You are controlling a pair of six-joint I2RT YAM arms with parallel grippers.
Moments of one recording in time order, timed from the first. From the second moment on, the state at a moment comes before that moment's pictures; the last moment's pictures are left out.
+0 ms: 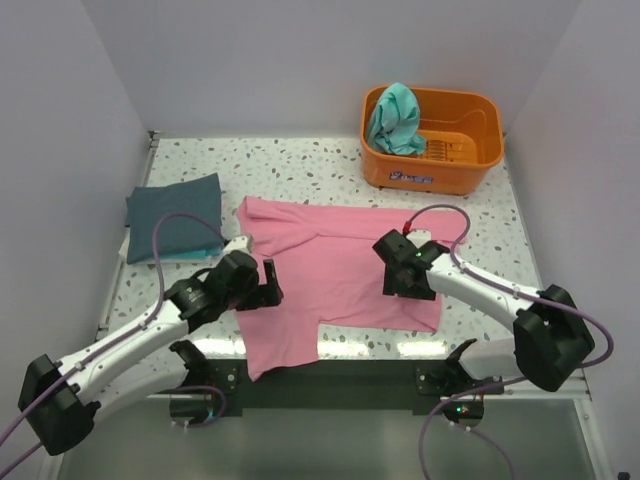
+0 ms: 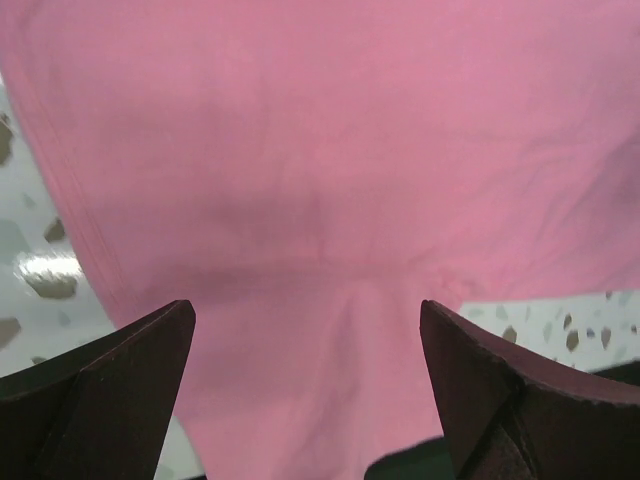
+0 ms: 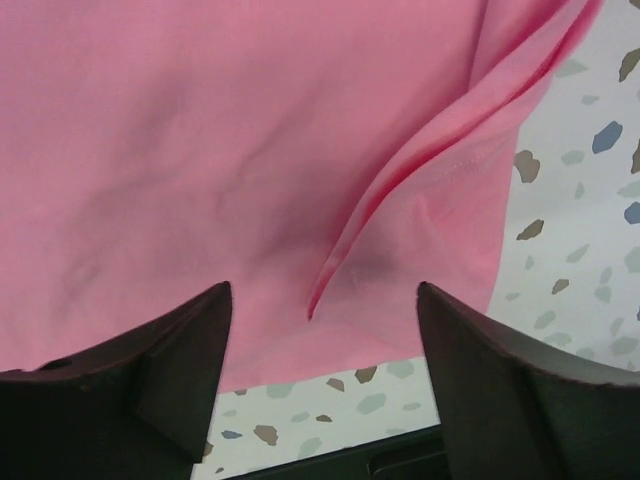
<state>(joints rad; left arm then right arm) -0.68 0.93 0.61 -0.57 -0.21 -0.76 0.67 1.35 0.83 -0.84 0.43 0.79</state>
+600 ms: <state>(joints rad) -1.28 0.91 0.52 -0.89 -0.13 -1.15 0.67 1.28 0.65 -0.71 0.35 0.84</state>
